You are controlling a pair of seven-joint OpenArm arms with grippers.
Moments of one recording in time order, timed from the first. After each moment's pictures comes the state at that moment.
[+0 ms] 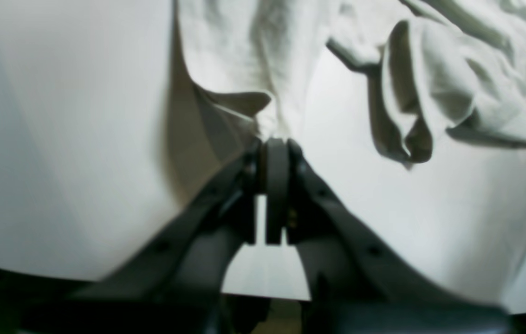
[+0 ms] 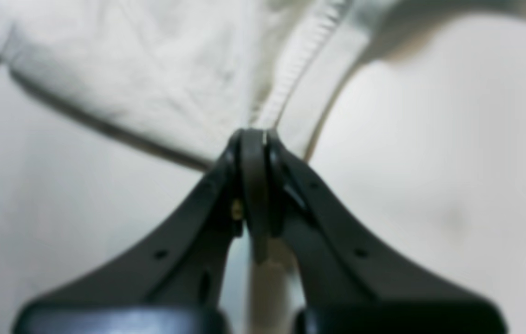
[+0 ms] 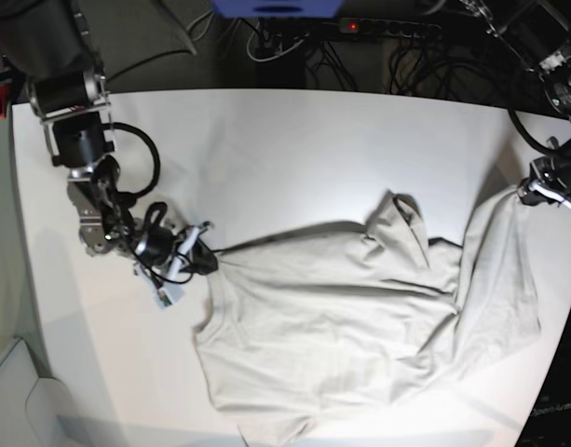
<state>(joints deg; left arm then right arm) -0.3 -15.9 -46.3 92.8 -38.6 -23.1 78.1 24.4 15.3 -12.3 42.9 18.8 39.9 -17.4</state>
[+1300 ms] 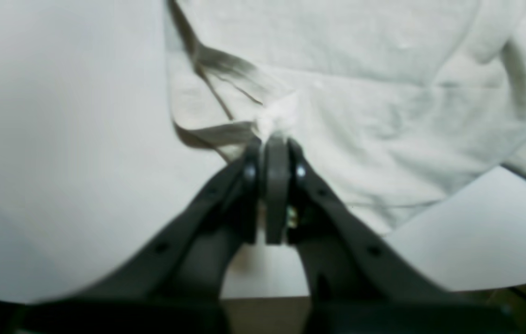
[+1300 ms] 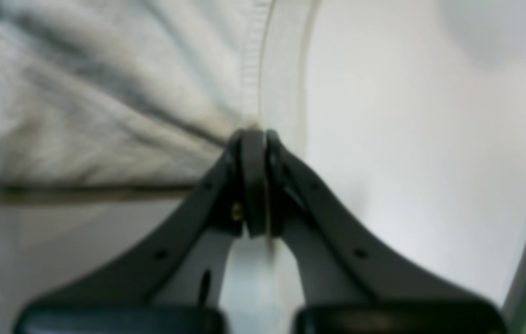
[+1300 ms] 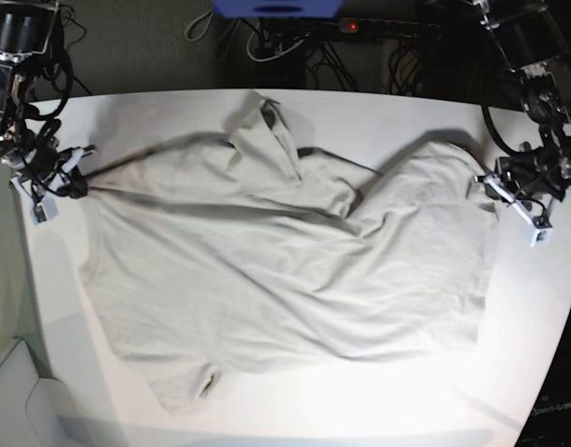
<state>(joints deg) 0.6 -18.6 -27.9 89.8 -28.2 -23.1 72.8 -6.1 24.5 20.7 74.1 16.4 40.4 -32.6</state>
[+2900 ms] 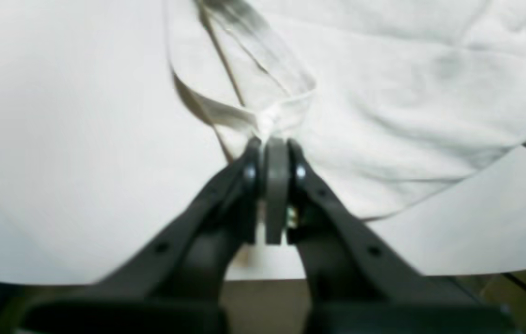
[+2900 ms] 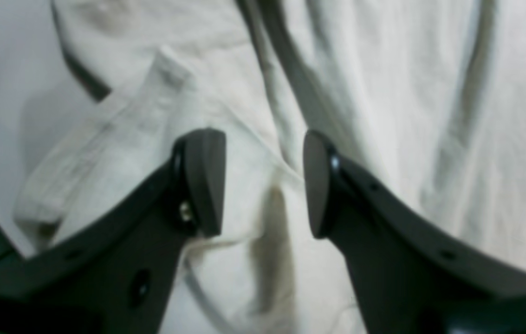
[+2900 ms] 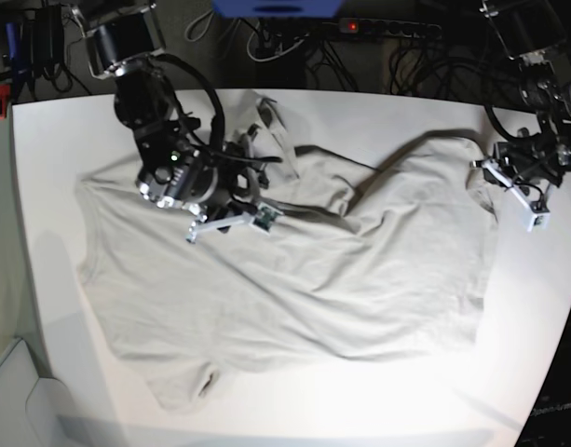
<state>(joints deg) 3.8 -18.1 -28.3 90.2 -28.6 -23.1 72.8 3.0 6.7 -19.2 96.1 -1.4 40.1 -56.3</state>
